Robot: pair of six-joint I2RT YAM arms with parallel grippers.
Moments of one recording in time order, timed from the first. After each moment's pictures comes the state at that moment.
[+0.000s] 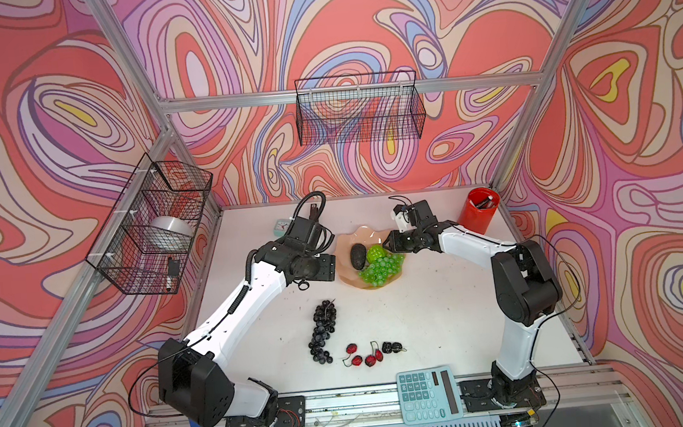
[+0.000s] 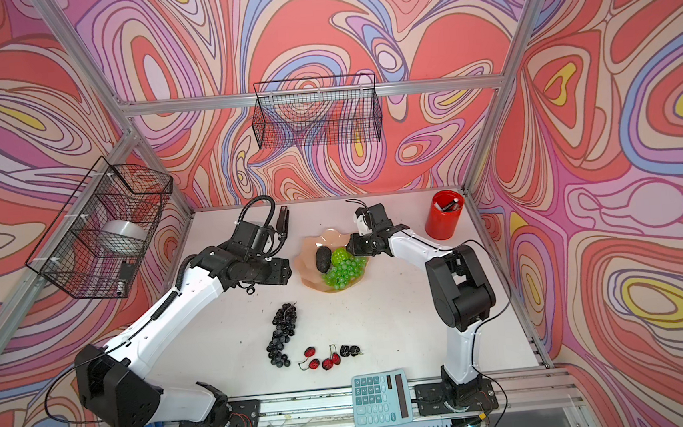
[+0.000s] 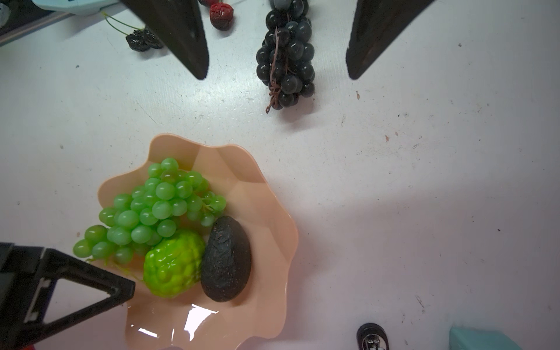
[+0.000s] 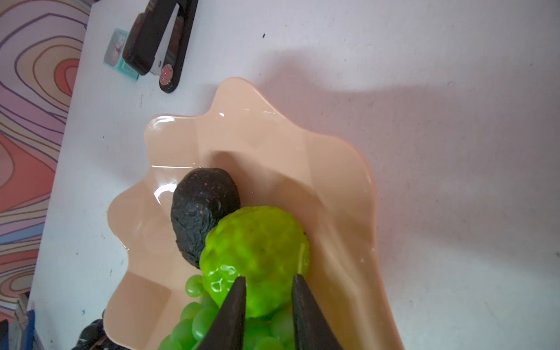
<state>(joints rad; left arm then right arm) -0.49 1.42 1.29 -0.92 0.00 -0.35 0.35 1.90 1.34 -0.32 -0.35 0.35</state>
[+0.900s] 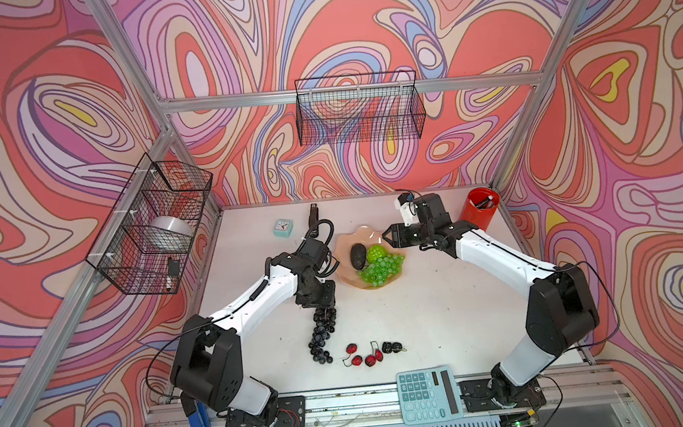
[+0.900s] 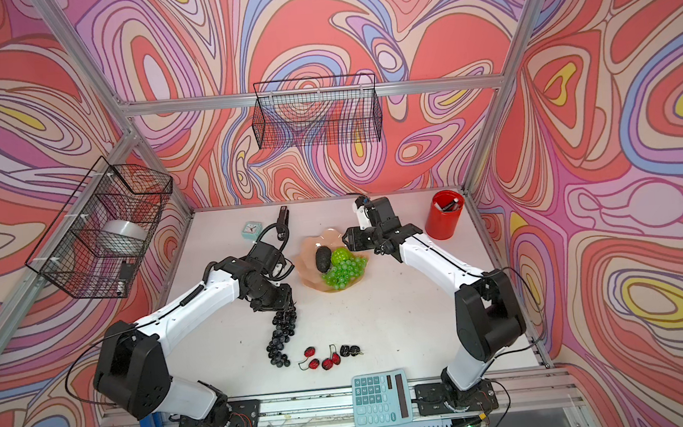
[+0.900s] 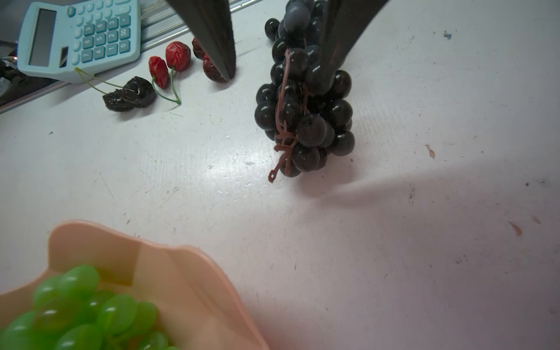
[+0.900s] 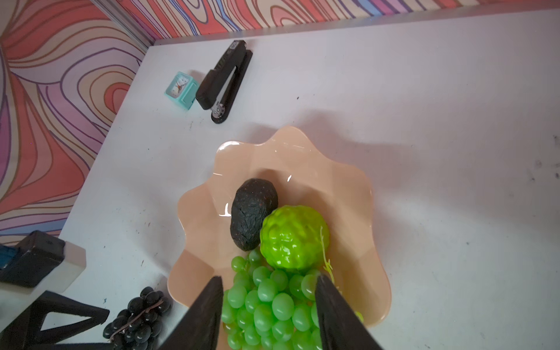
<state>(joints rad) -0.49 1.52 1.10 -0.94 0.18 -0.36 0.40 1.65 1.27 -0.35 -0.26 0.31</state>
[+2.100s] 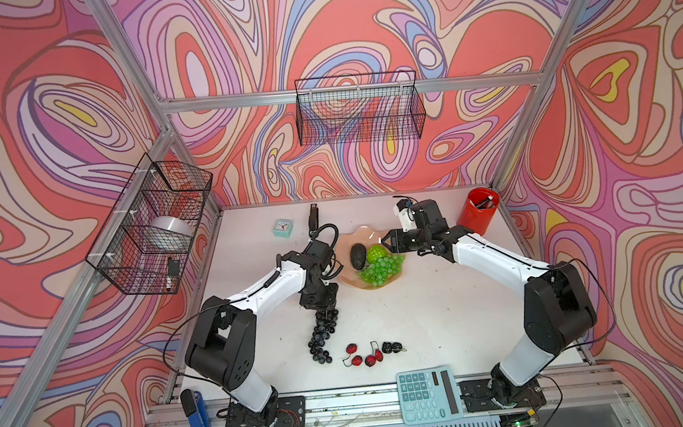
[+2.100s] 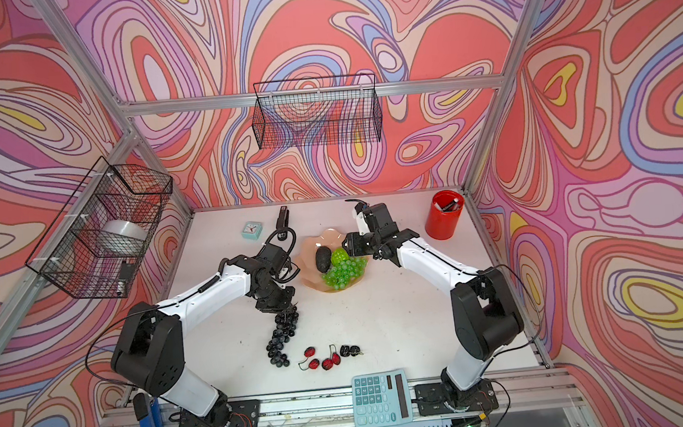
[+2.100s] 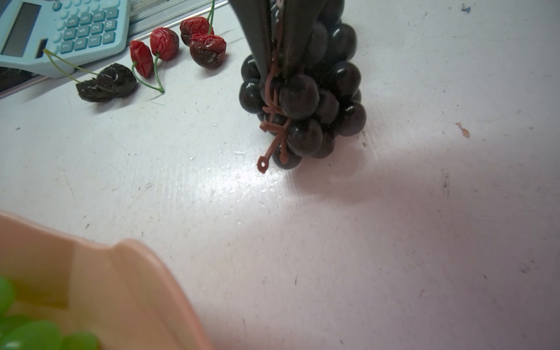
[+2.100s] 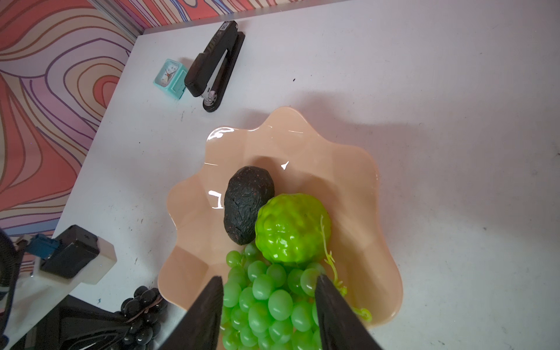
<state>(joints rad) -0.49 1.63 1.11 -0.92 0.19 -0.34 0.42 1.66 1.23 -0.31 -0.25 0.34</state>
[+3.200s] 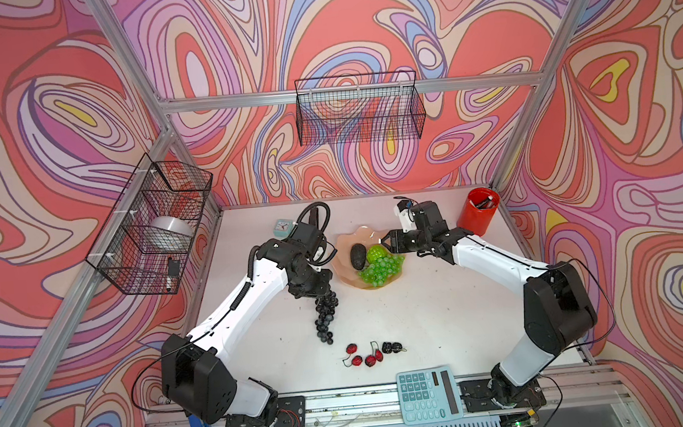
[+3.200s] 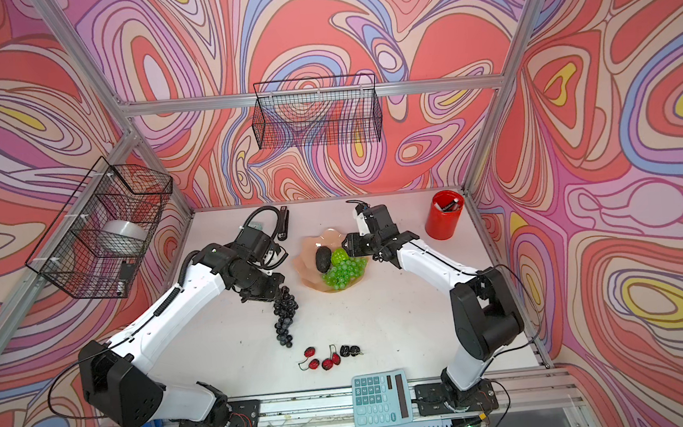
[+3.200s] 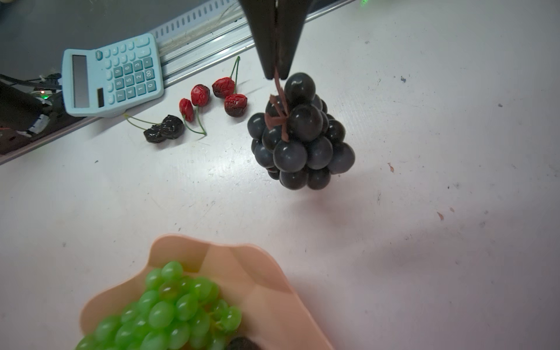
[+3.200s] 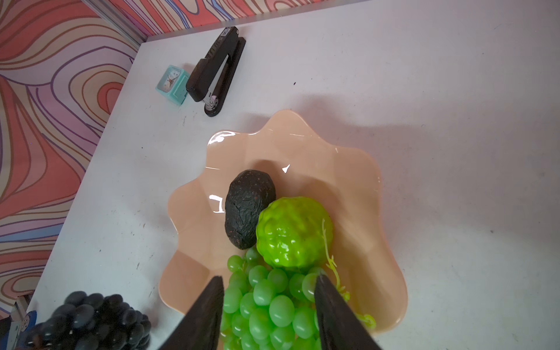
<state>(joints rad) -0.49 1.44 1.35 -1.18 0.16 -0.29 0.42 1.66 1.20 -0.26 -0.25 0.36</state>
